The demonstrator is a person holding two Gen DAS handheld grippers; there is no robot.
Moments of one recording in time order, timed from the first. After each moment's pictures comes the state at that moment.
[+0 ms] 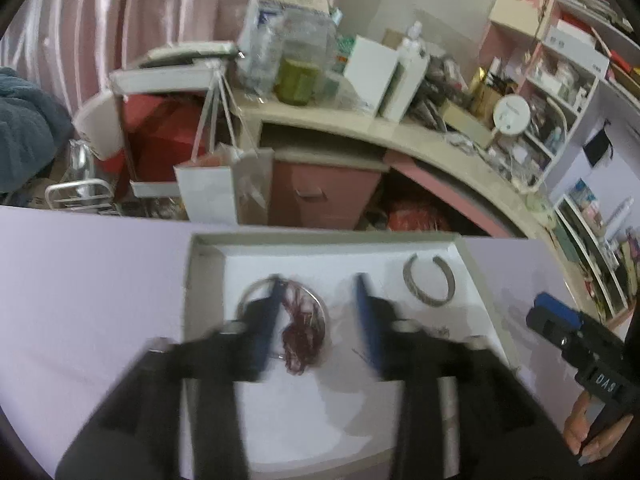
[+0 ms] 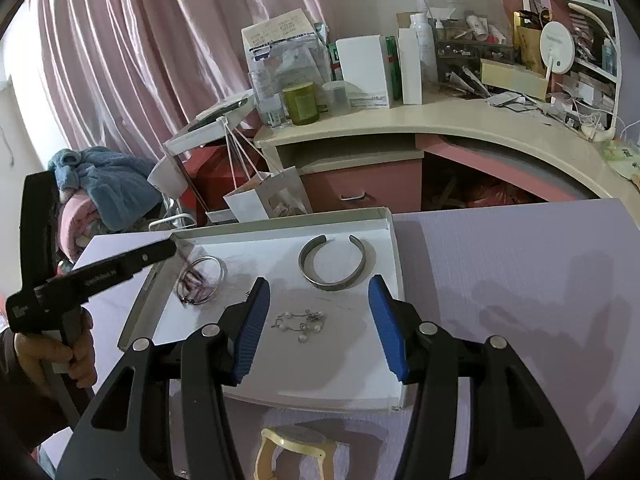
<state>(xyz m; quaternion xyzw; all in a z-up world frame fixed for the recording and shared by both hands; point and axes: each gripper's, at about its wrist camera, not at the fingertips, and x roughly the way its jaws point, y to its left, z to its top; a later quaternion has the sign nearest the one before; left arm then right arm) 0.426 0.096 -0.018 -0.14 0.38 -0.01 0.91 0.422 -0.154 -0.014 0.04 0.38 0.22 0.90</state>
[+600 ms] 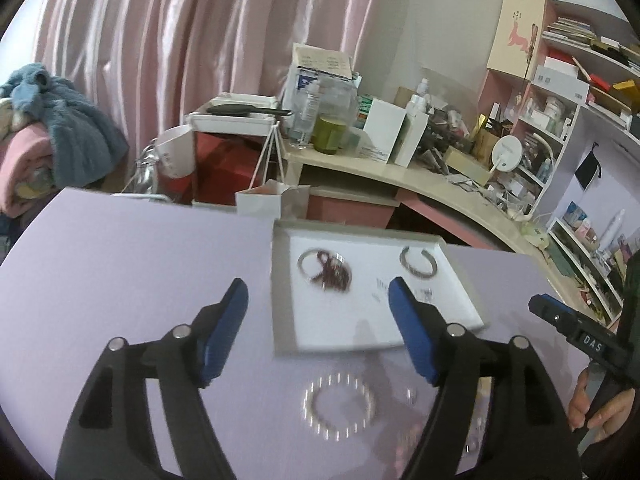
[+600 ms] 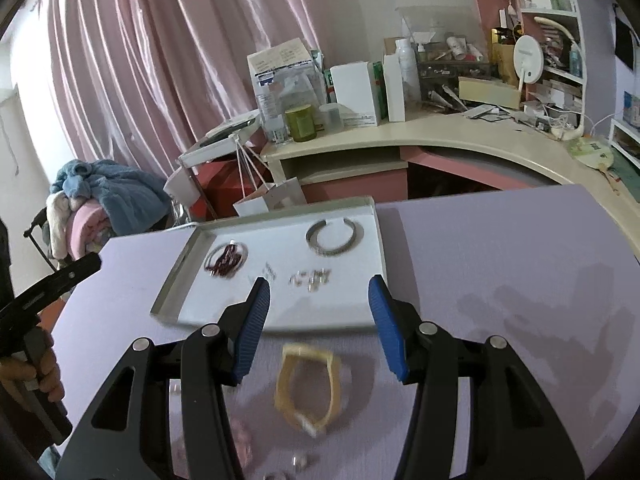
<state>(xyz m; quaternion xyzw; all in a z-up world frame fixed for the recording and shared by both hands) 0.259 0.100 0.030 -0.14 0.30 0.05 0.94 0.328 -0.186 0.004 0.05 0.35 0.21 0.91</state>
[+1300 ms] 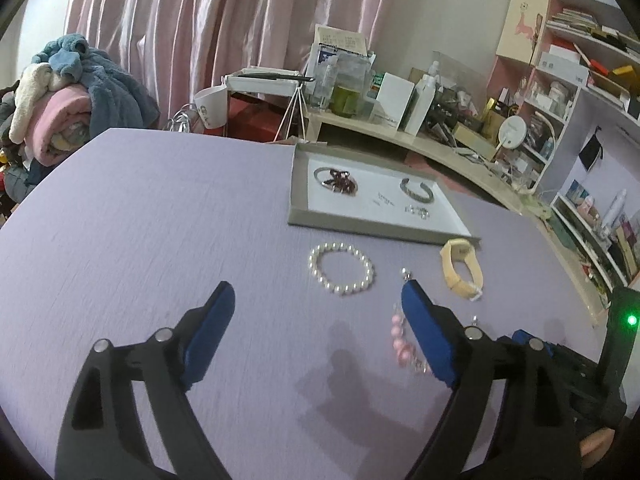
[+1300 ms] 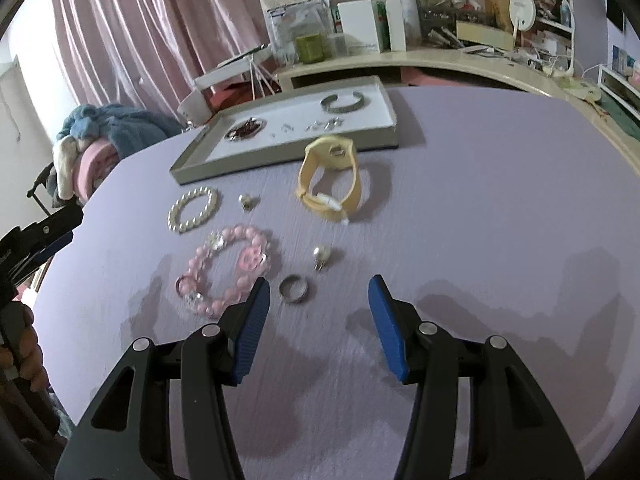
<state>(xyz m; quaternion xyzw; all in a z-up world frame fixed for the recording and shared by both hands) 0.144 0.058 -0.012 -0.14 0.33 0.08 0.93 0.224 -0.185 -0.066 0.03 0.43 0.22 0.88</state>
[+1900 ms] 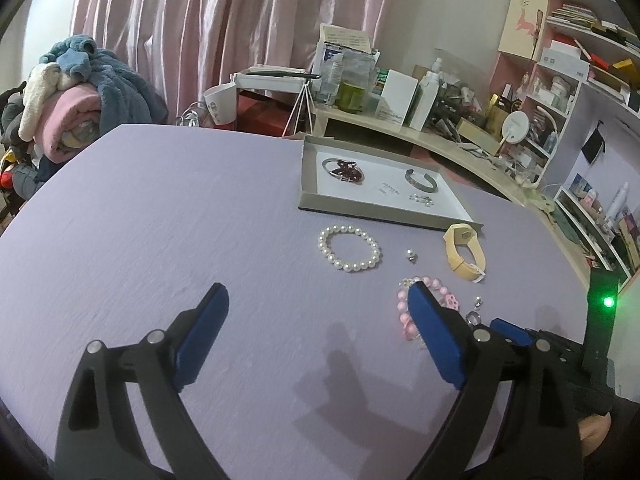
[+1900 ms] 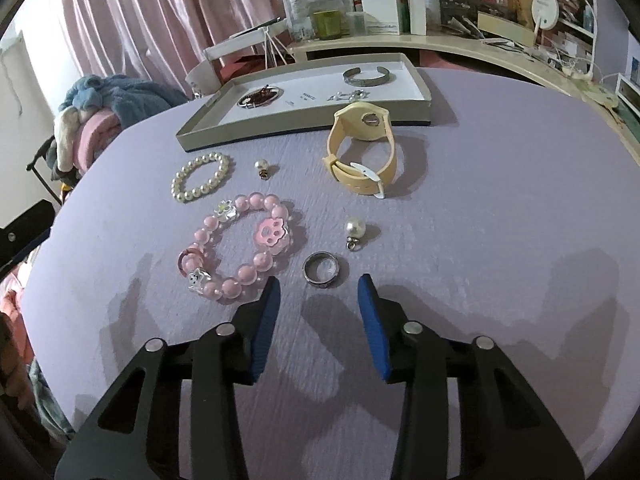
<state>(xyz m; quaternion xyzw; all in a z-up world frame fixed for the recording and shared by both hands) 0.120 0.055 -0.015 -0.14 0.33 0.09 0.93 0.226 -0.160 -0.082 -0.01 0.45 0.22 0.87</state>
